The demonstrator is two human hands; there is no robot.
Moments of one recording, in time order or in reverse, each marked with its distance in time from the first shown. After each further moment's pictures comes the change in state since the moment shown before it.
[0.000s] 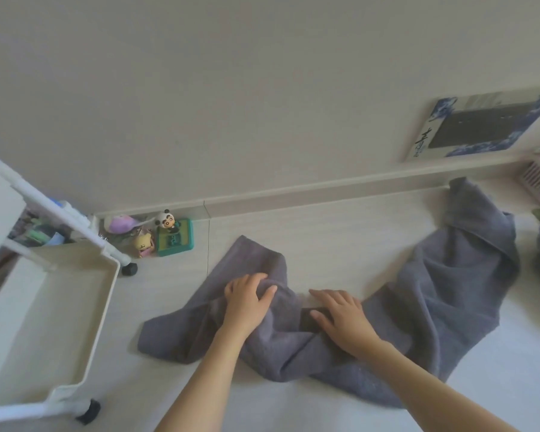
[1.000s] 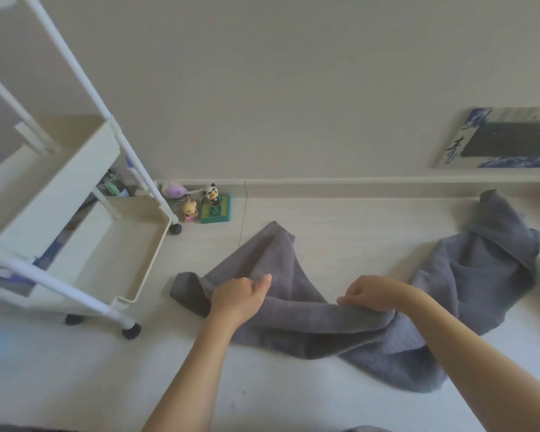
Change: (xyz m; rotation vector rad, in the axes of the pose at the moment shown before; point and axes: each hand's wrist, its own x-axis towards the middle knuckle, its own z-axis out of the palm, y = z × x) left_hand -0.098 0.000 -0.064 0.150 -0.106 -0.171; right_hand -0.009 -0.037 -0.094 -0.116 -0.636 0.026
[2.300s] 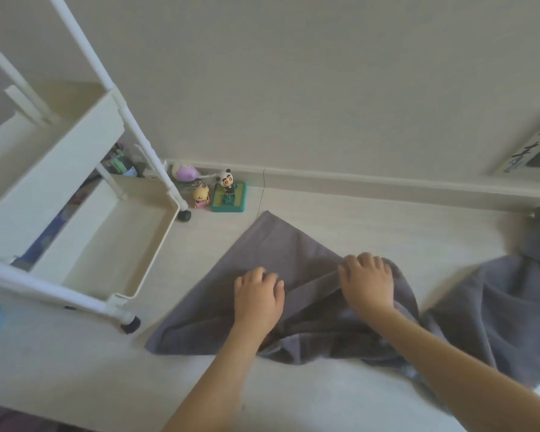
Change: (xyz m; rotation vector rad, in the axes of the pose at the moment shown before) left_hand 0.044 -0.011 0.058 0.050 0.248 0.032; right_hand 0.082 -0.025 0.023 -0.183 0.773 0.145
